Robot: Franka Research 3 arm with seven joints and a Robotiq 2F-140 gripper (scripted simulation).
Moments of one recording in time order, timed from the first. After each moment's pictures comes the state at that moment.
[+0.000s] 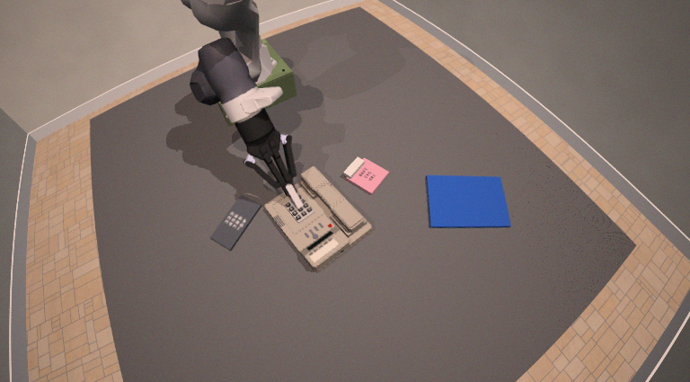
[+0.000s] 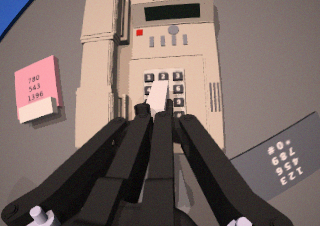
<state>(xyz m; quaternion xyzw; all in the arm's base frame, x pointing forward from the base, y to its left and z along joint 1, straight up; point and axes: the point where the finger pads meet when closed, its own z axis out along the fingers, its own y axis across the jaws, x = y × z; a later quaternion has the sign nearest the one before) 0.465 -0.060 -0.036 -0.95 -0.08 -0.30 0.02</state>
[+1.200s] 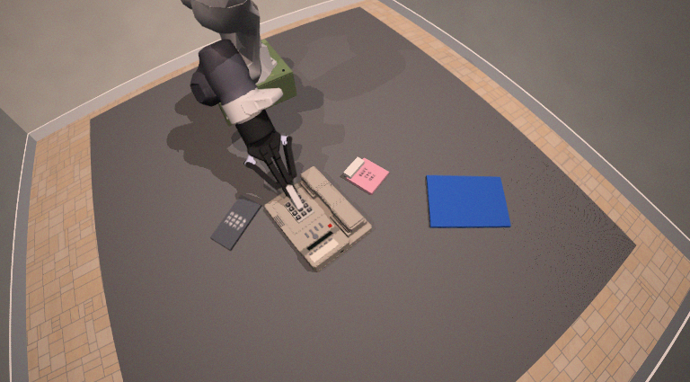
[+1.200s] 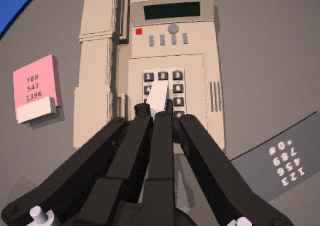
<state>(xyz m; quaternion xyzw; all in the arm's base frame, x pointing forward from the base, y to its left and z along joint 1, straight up) 0.465 -0.060 -0.040 -0.95 -0.08 -0.30 0.02</state>
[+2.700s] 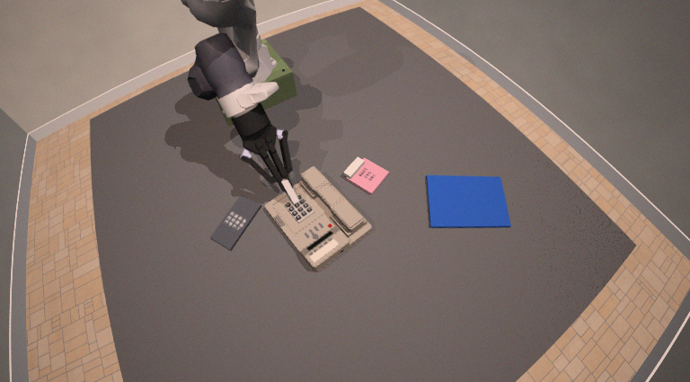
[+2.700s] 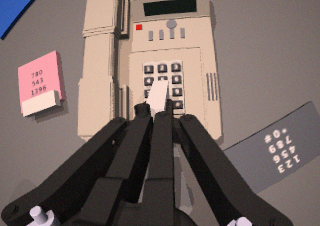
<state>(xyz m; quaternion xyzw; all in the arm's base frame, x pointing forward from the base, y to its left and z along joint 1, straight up) 0.452 -0.063 -0.030 -0.95 -0.07 -0.30 0.02</state>
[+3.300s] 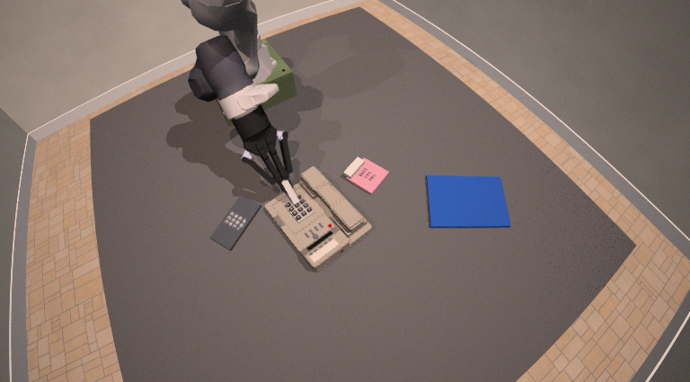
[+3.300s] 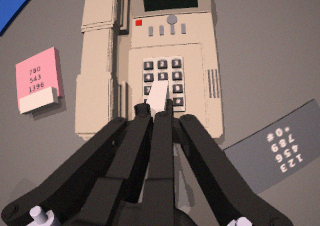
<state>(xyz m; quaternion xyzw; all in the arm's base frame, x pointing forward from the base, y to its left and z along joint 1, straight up) 0.450 -0.063 -0.036 -0.95 -0.08 -0.30 0.03</state>
